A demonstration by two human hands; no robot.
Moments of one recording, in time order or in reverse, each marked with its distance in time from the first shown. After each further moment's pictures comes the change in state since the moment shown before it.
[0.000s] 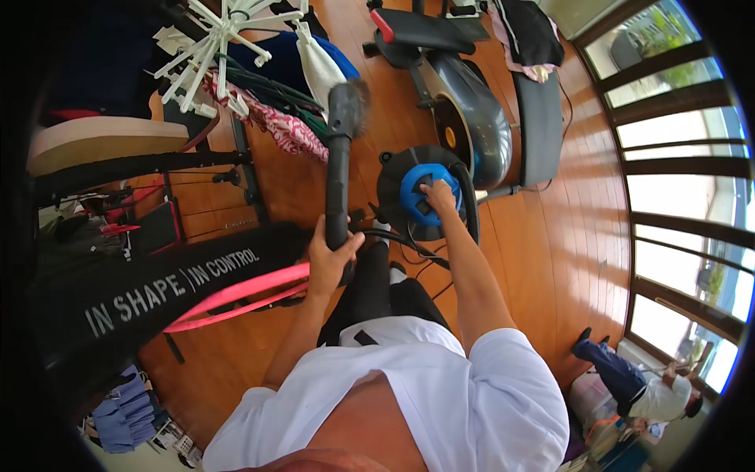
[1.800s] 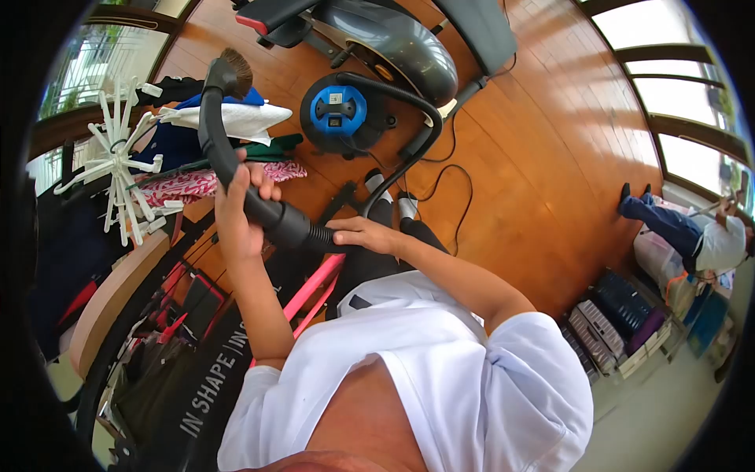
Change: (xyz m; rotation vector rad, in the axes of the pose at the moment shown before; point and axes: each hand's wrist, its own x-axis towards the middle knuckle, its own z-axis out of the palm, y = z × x) left_hand 0.123 0.120 0.065 -0.346 -0.408 -0.150; right_hand -0.160 -0.127 -0.078 1.261 -0.632 -0.322
